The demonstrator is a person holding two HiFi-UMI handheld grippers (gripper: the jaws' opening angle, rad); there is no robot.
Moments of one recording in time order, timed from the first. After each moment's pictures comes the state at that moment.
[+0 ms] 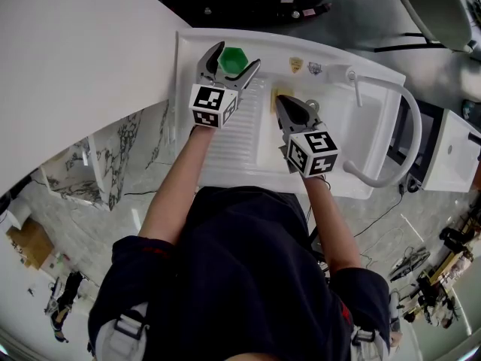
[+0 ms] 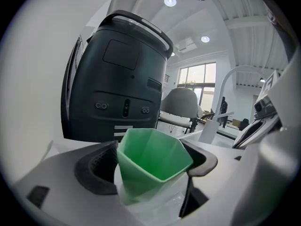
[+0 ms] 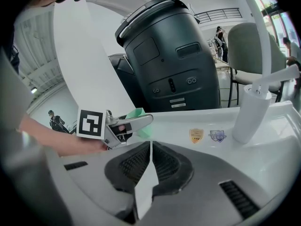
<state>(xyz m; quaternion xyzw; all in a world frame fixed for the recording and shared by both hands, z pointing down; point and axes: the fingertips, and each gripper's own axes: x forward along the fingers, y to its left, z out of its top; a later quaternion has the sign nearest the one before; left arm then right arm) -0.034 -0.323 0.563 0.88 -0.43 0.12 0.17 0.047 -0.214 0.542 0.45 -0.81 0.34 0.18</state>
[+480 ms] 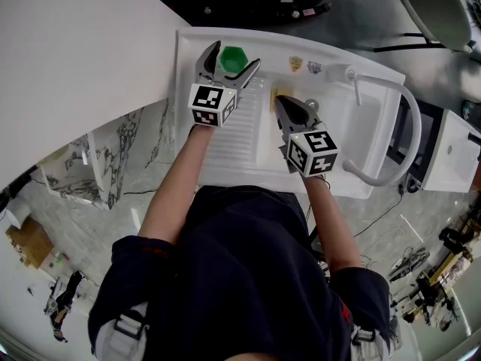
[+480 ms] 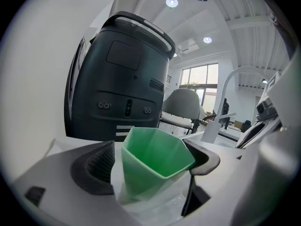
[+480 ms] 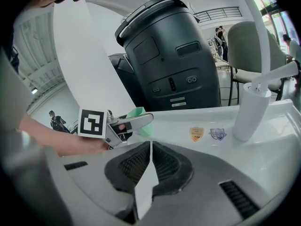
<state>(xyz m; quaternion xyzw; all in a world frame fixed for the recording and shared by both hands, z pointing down) -0.038 -0.323 0.564 0.87 -0.44 0.11 0.17 0.047 -0.210 0.544 0.44 -0.81 0.34 0.18</state>
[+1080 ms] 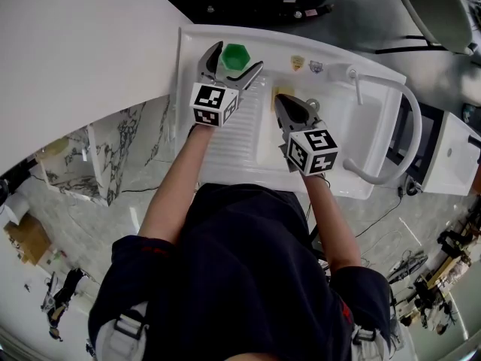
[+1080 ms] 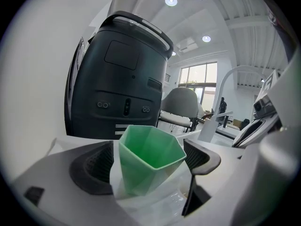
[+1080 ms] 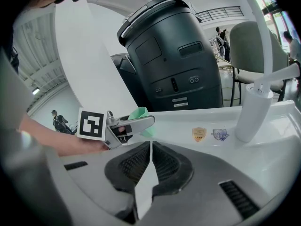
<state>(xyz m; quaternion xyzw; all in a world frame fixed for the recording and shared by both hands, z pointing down) -0.037 -0.314 0.564 0.88 -0.43 0.12 0.17 0.043 -0.208 0.541 0.44 -0.82 0.34 0.18</state>
